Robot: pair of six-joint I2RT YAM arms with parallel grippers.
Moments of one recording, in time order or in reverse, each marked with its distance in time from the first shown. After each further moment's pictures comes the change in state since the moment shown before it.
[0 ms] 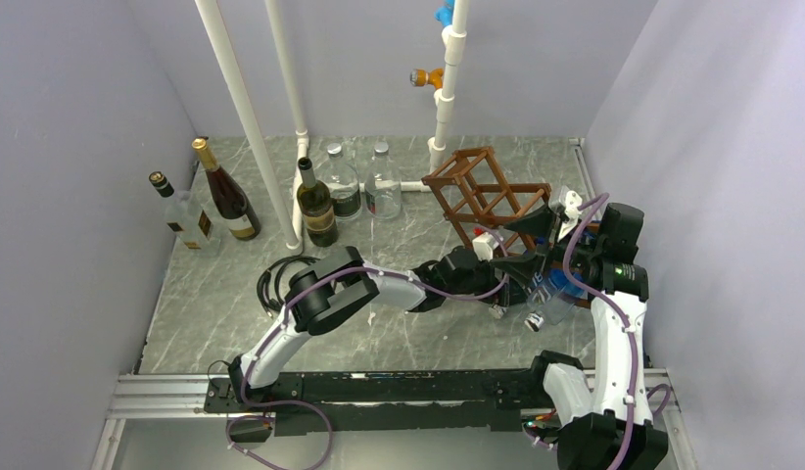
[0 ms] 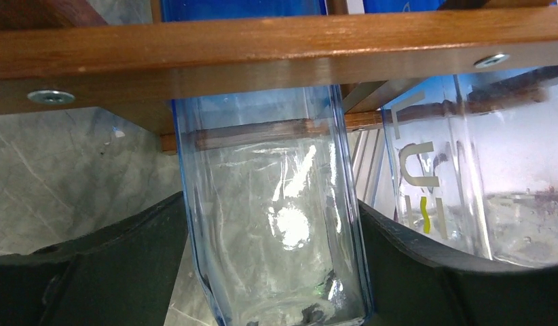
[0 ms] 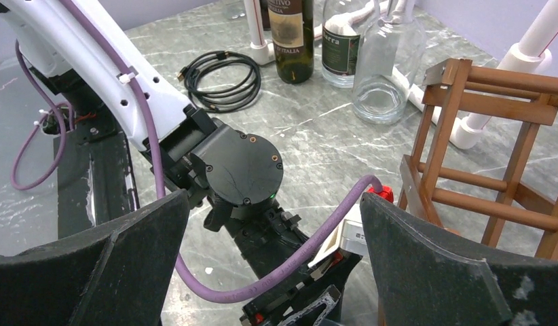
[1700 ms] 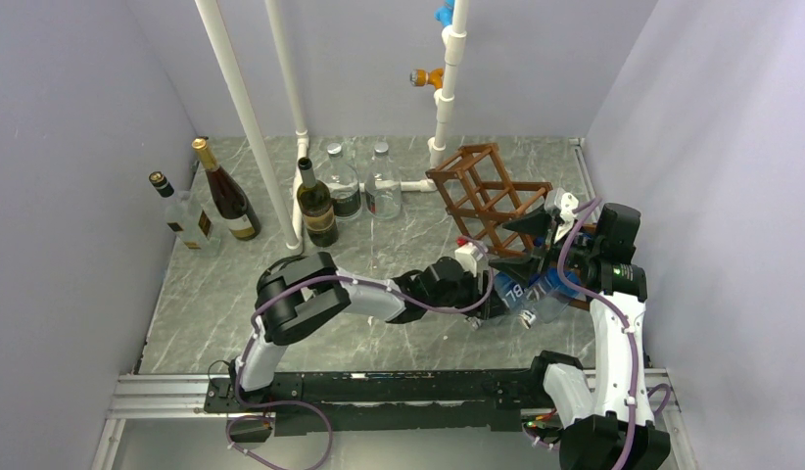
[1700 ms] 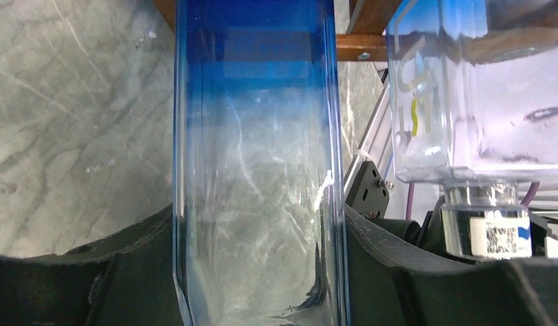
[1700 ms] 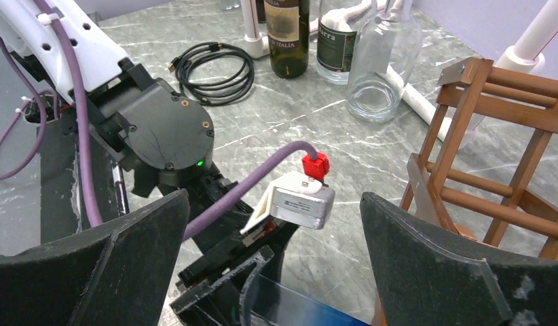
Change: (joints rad) left arm -0.029 -0.202 -0.216 -0.083 -0.094 0.030; right arm 0.023 -0.004 -0.006 -0.002 0.031 -0.044
